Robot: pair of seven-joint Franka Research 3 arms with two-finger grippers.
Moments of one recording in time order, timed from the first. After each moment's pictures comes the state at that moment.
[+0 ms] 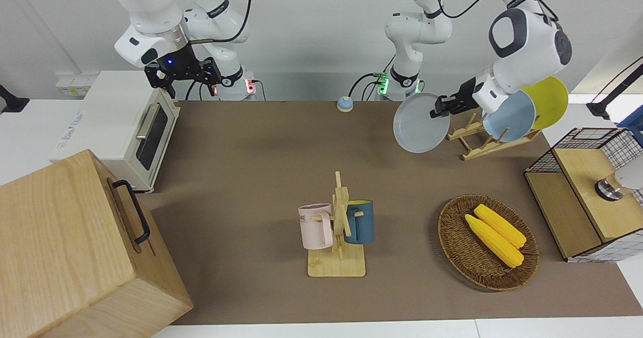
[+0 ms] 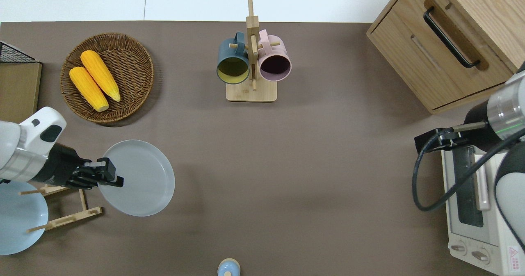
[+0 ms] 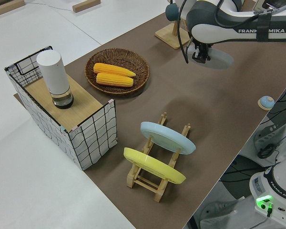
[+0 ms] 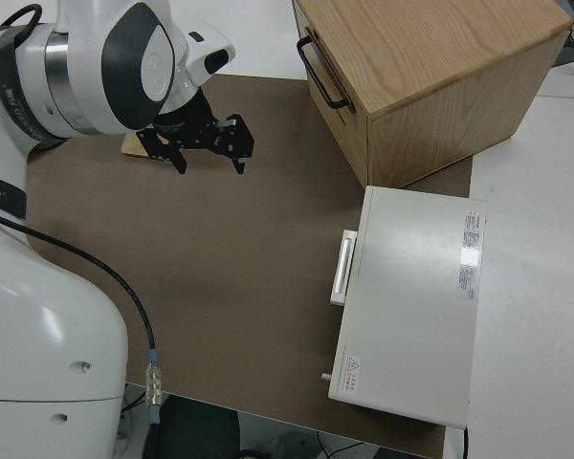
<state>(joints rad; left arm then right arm) -0.18 -0.05 0.24 -1.95 -0.40 1.56 -0.03 -0.26 0.02 0.38 -1.48 -0.03 1.38 0.04</state>
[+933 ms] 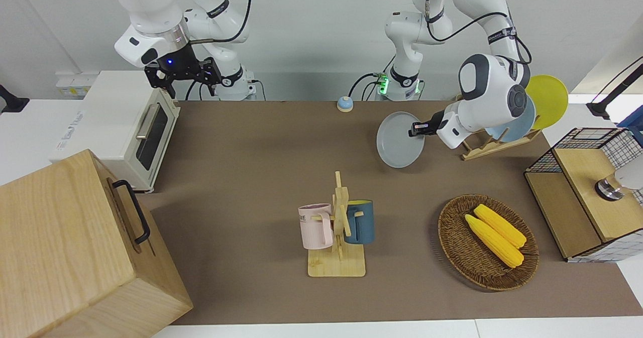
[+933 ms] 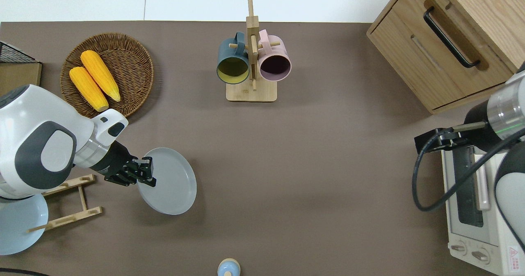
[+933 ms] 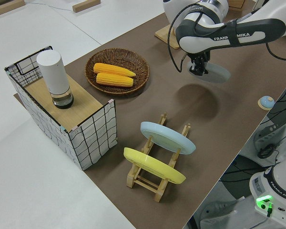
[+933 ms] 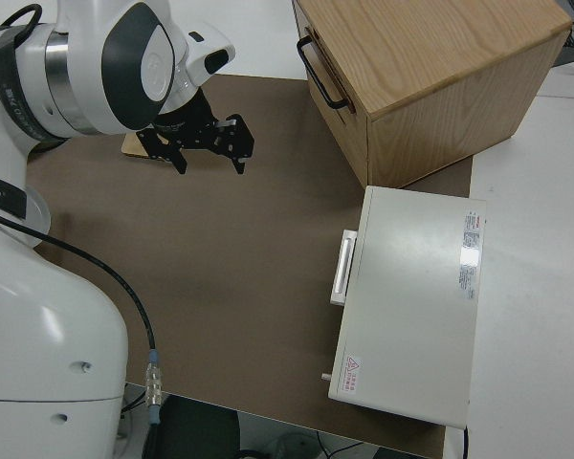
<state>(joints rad) -0.23 0.12 0.20 -1.97 -0.40 1.61 -0.02 -0.26 0.02 0.38 -1.48 -0.03 1.38 0.04</state>
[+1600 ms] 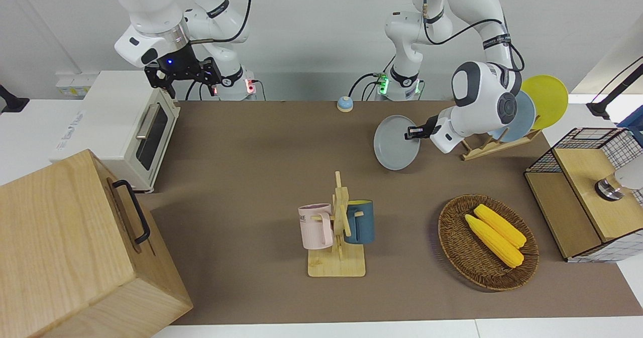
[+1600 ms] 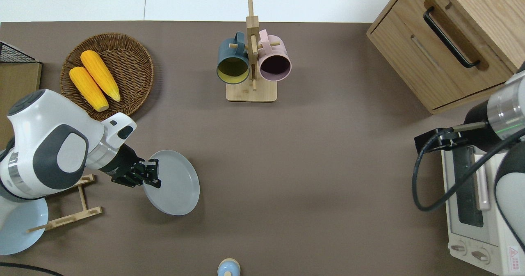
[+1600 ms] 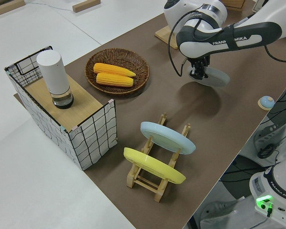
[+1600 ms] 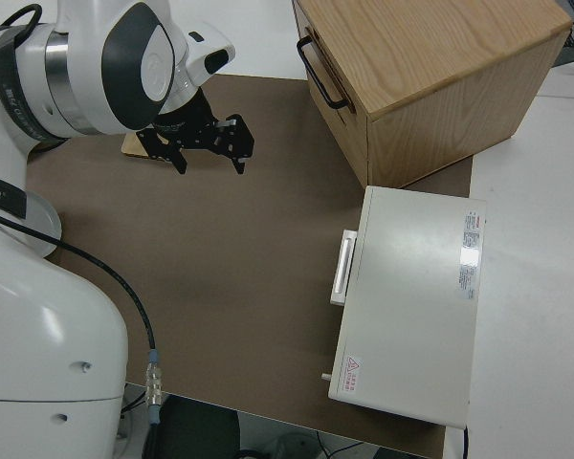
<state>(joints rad) -0.24 0.14 0.20 -2.00 -0.40 1.66 -0.02 -0.26 0.02 0.38 -1.48 -0.03 1.38 0.04</state>
